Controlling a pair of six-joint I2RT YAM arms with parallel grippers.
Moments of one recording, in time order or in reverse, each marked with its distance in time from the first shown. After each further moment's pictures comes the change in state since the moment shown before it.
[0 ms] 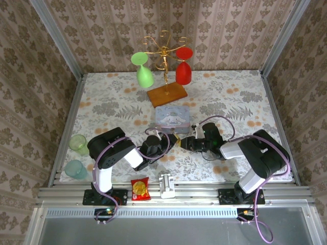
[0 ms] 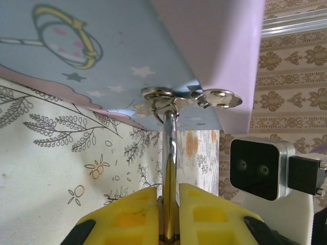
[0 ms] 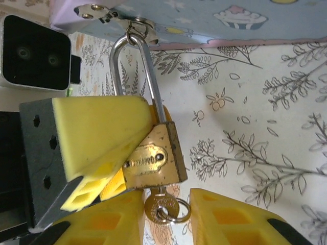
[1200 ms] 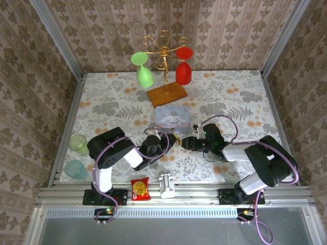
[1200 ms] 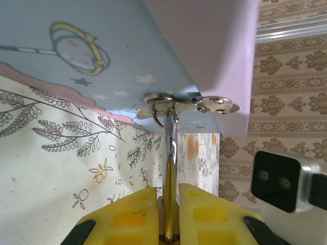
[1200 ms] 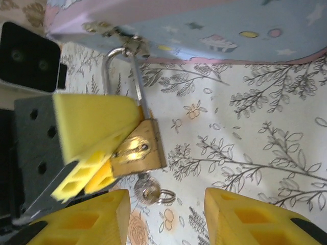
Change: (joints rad) left arm 0.005 -0.002 -0.002 -0.002 -0.004 -0.008; right arm 0.033 -0.146 -0.013 -0.164 0.175 -0.129
